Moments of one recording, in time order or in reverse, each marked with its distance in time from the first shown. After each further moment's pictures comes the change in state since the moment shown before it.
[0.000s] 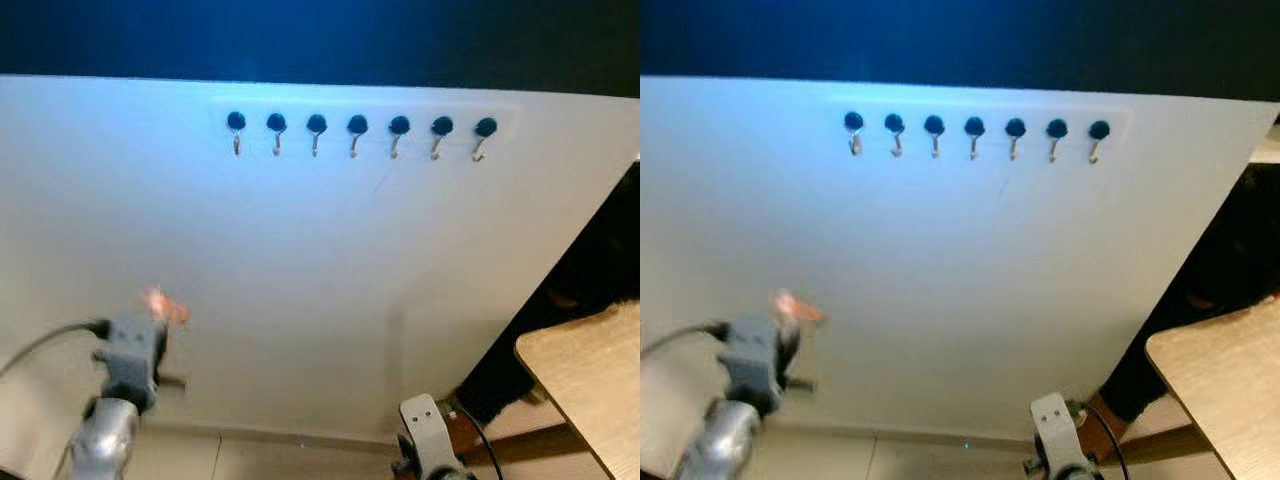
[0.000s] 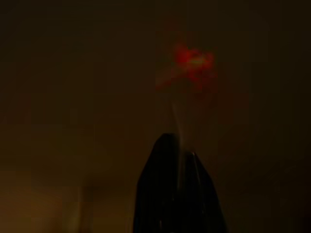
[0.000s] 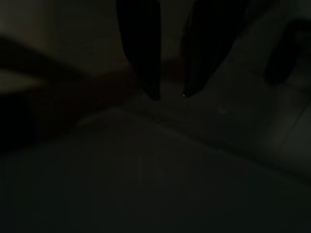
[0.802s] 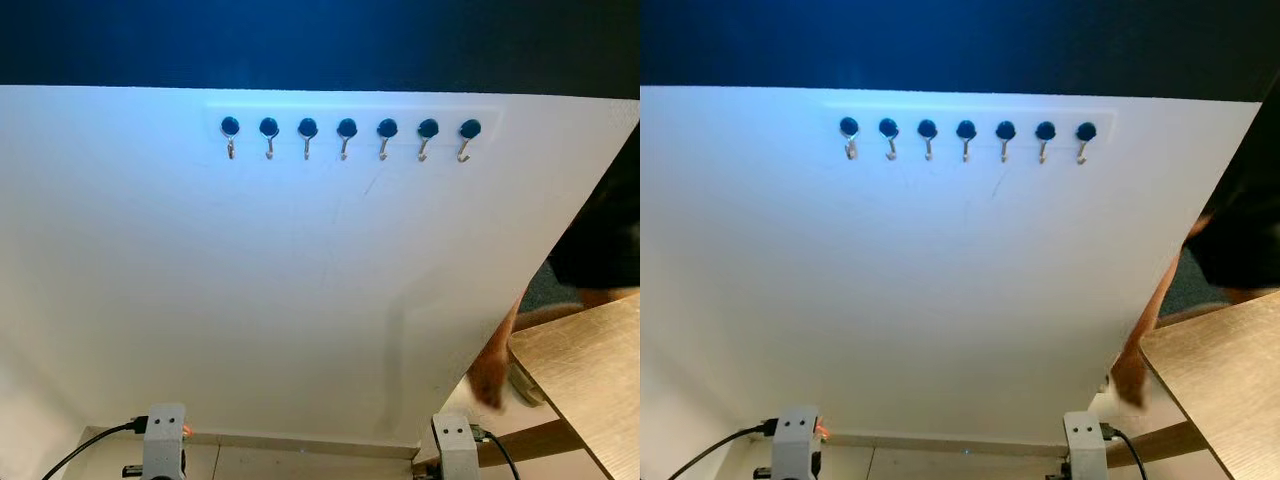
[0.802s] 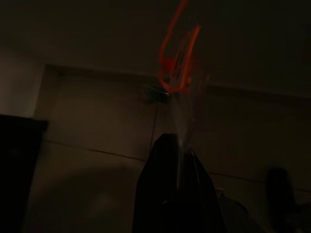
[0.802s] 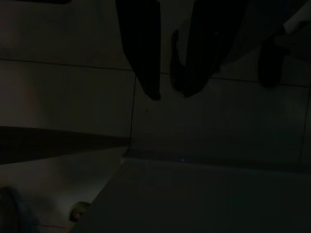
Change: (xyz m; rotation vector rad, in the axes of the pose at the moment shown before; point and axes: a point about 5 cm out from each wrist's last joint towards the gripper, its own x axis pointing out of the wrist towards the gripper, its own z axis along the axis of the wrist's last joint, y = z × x) left arm 0.003 -0.053 -0.071 -0.286 0.368 0.052; right arm -0.005 -0.018 -0.022 0.225 0.178 -0.134
